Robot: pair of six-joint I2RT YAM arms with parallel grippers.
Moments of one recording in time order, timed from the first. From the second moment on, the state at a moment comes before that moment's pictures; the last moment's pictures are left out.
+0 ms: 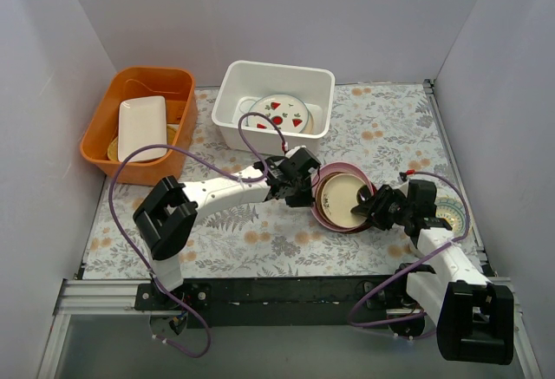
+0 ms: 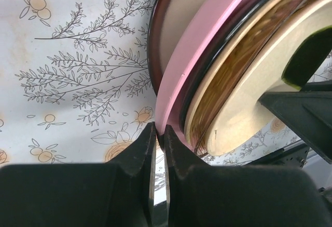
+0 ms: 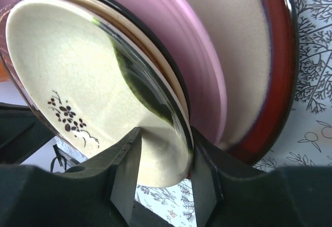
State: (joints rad) left arm -0.97 1.79 1.31 -0.49 -0.06 -0.95; right arm -0.03 0.94 0.30 -0.17 -0.58 0.69
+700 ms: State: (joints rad) left arm -0.95 1.79 1.46 -0.71 -0.14 -0.89; right arm -0.05 0.91 0.33 -0.20 -0.57 0.71
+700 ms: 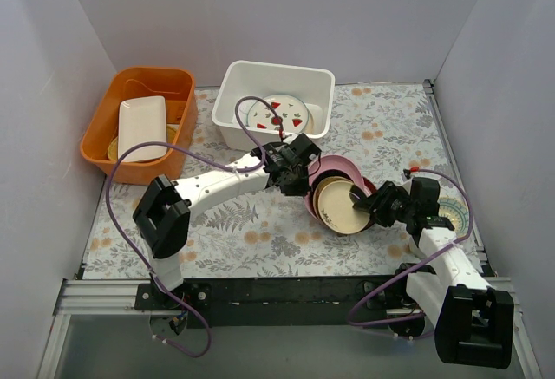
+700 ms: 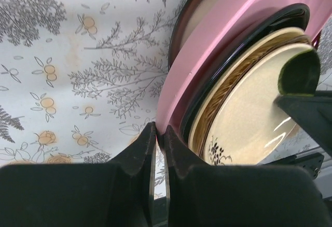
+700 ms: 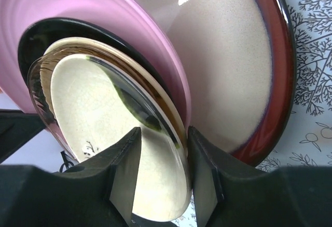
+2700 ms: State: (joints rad) left arm -0.97 2.07 1.99 -0.95 -0.56 -0.54; right arm -0.07 0.96 0.28 -0.15 -0.57 0.73
